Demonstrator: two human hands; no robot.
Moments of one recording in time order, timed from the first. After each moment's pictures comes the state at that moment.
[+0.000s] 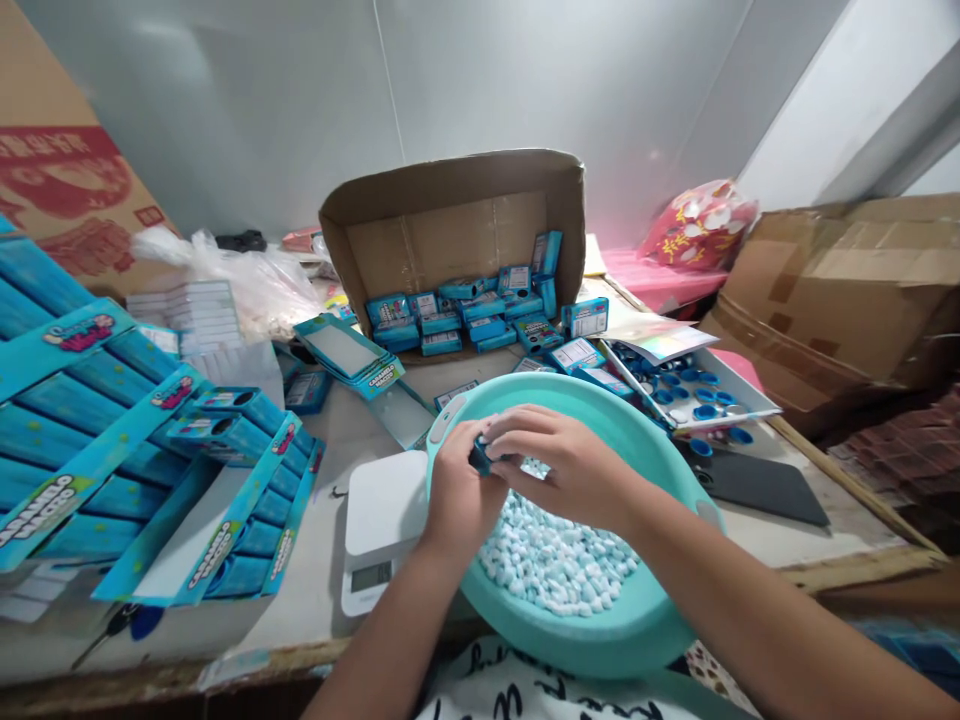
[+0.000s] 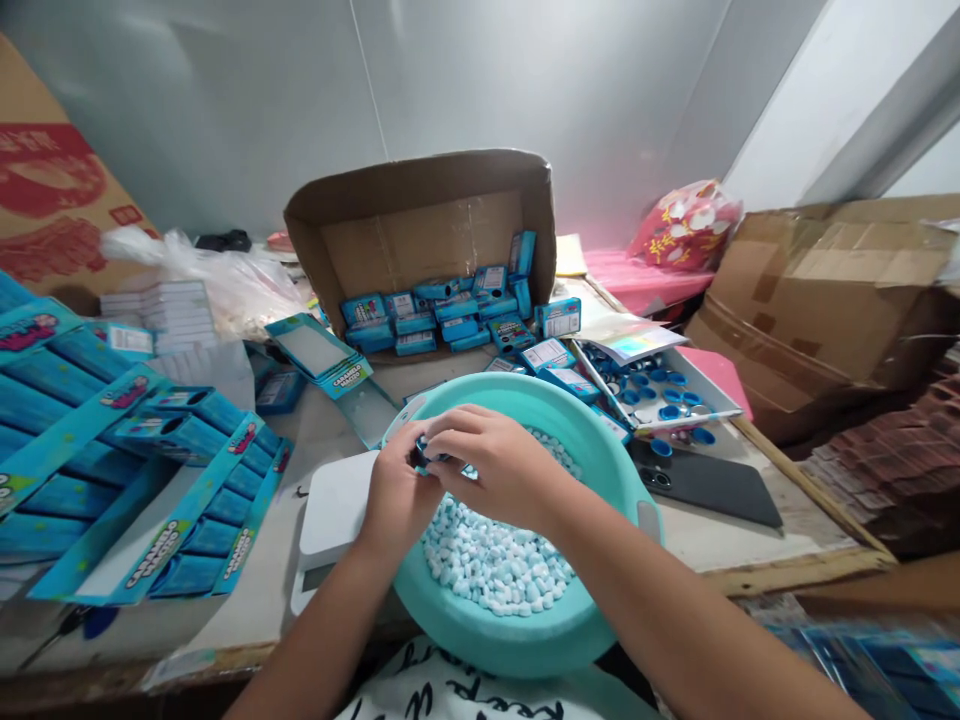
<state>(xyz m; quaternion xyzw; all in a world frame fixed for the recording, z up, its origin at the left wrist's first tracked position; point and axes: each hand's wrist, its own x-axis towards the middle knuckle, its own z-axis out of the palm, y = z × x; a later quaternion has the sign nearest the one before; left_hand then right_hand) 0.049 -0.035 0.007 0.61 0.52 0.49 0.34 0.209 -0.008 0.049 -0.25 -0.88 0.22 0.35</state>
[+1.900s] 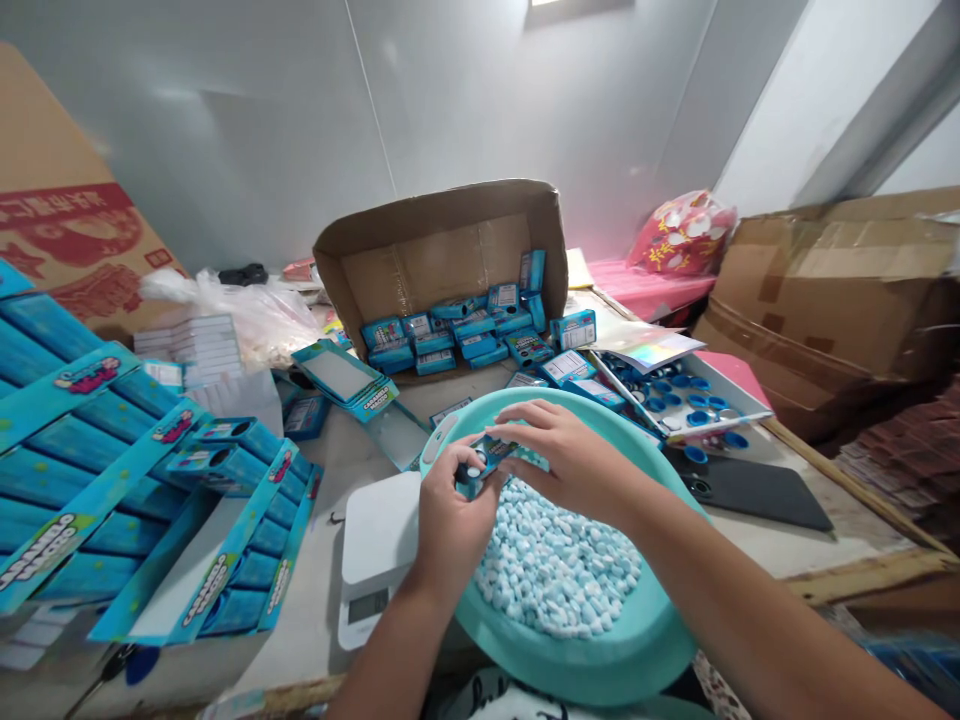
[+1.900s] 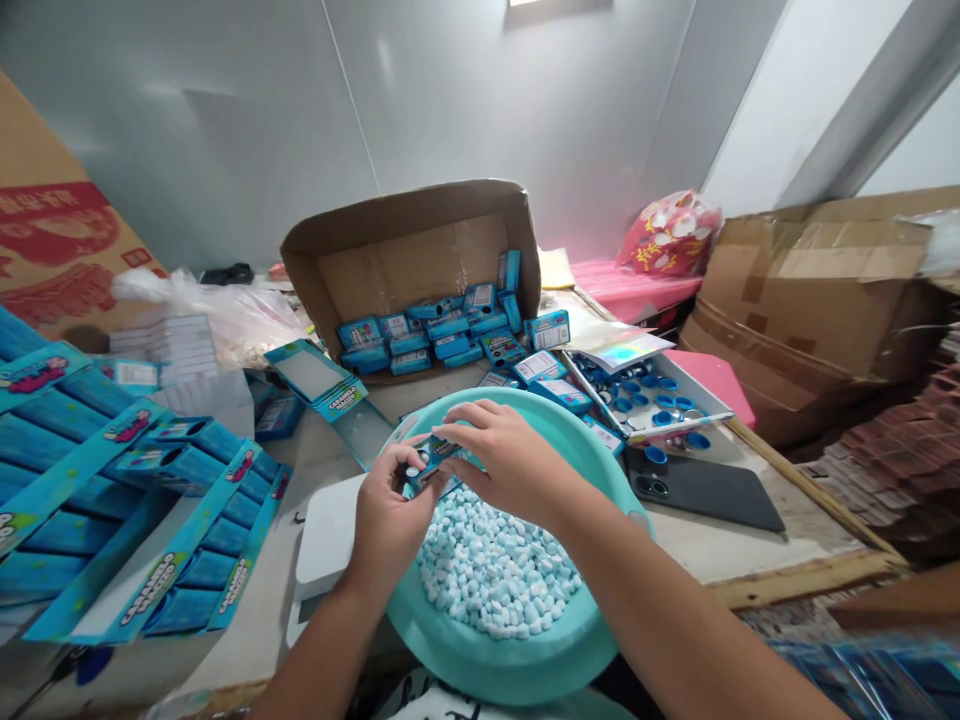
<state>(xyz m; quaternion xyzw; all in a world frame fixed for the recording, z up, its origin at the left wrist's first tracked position) 0.057 -0.043 0.005 0.55 0.54 0.52 0.37 0.235 0.003 0.047 -0.35 -0.89 0.14 0.26</state>
